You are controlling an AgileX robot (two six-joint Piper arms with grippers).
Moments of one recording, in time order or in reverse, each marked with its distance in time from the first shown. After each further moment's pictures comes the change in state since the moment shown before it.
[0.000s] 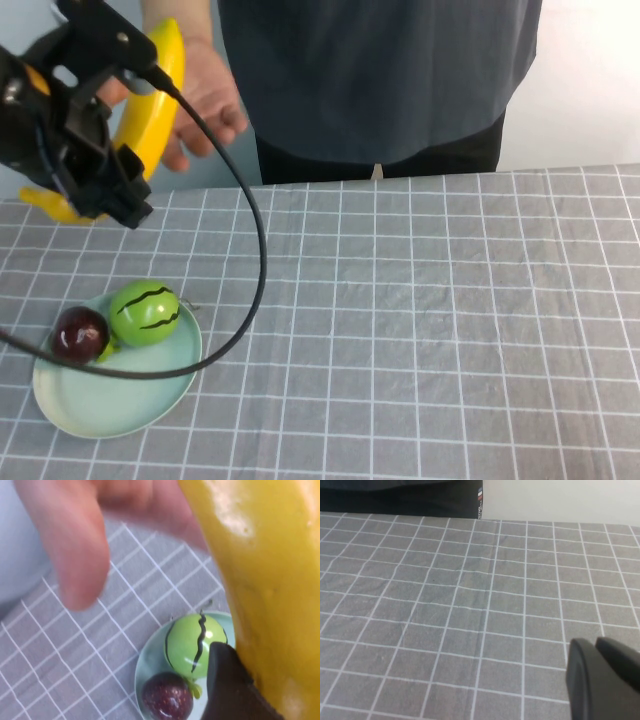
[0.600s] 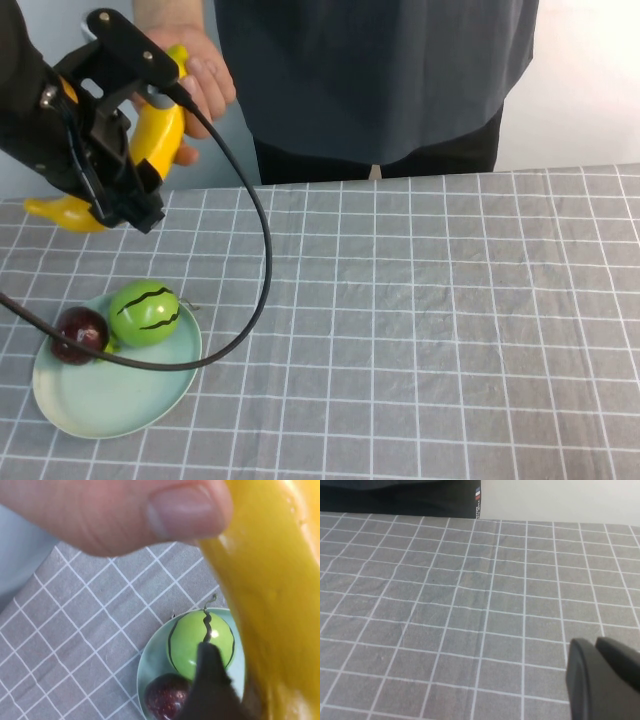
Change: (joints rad) right arm 0.000 0.000 0.000 0.000 0.000 0.000; left arm 0.000 0.081 -0.023 0.014 0.002 0.013
